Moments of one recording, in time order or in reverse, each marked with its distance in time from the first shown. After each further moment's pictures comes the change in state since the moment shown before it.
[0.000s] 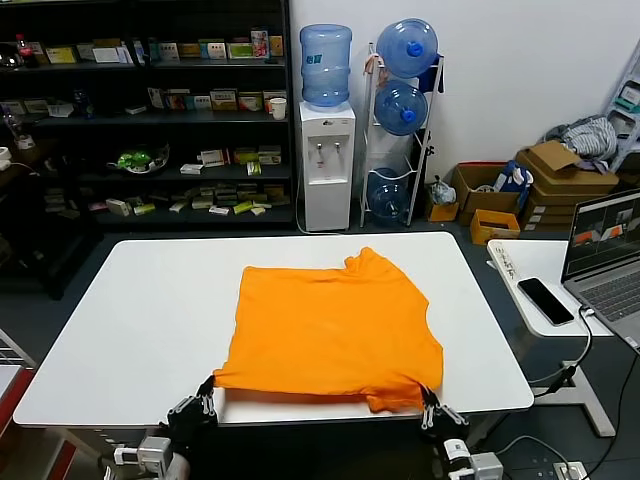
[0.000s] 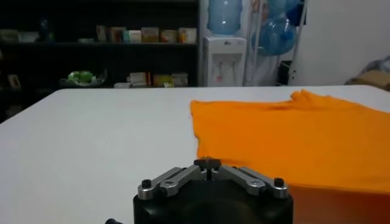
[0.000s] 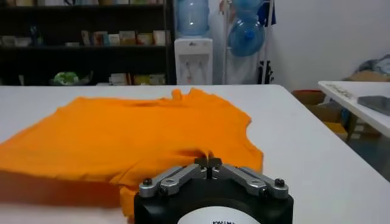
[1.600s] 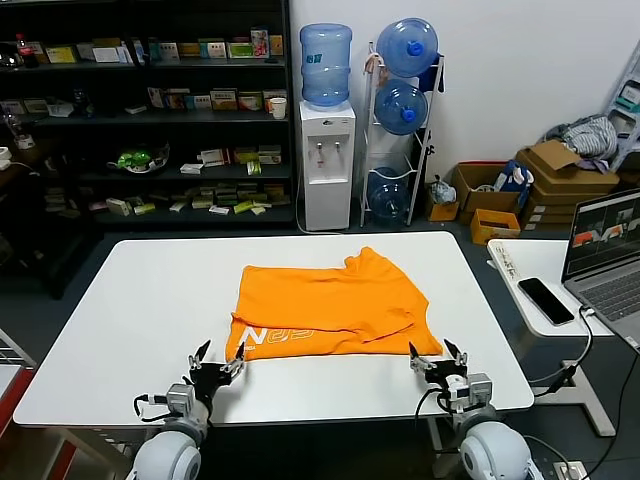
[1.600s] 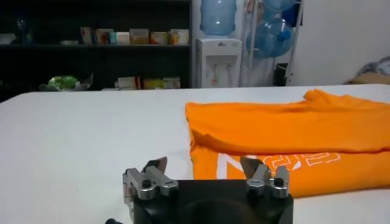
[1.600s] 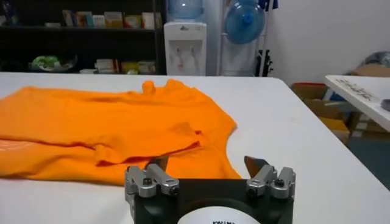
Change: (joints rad) left arm -0.297 -0.052 0.069 0.364 0.012 -0.059 0.093; right arm 0.270 -0.076 -0.010 -0.328 0.073 -0.053 -0.092
